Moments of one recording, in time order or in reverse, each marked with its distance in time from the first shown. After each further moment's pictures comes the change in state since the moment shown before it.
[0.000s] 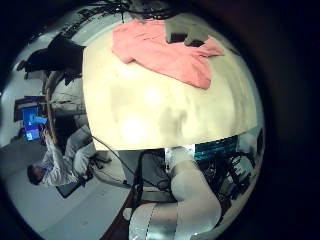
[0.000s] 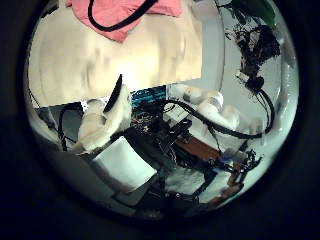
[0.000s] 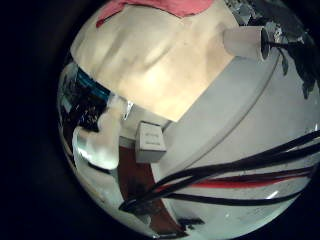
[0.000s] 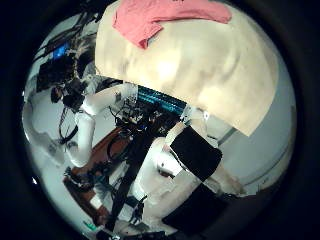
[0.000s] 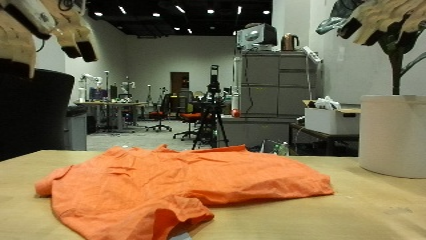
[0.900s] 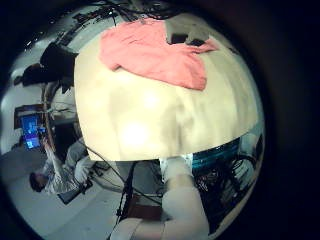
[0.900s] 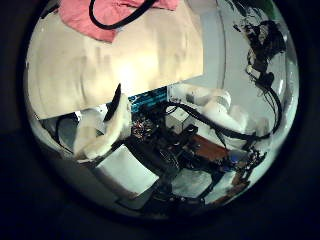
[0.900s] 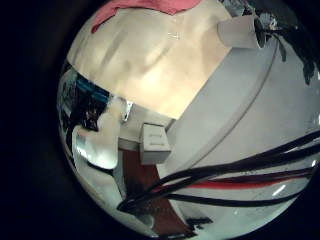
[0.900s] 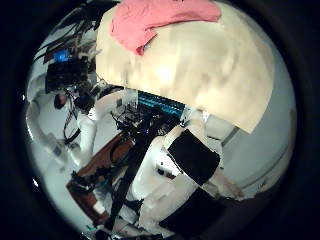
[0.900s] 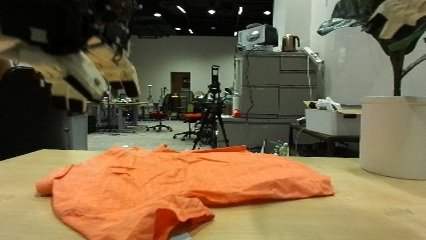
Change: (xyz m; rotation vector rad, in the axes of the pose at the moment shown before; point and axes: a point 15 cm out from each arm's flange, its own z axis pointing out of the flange) left arm 0.032 -0.058 0.058 0.013 -0.048 0.115; right arm 0.016 0.023 0.023 -0.018 -0.062 0.100
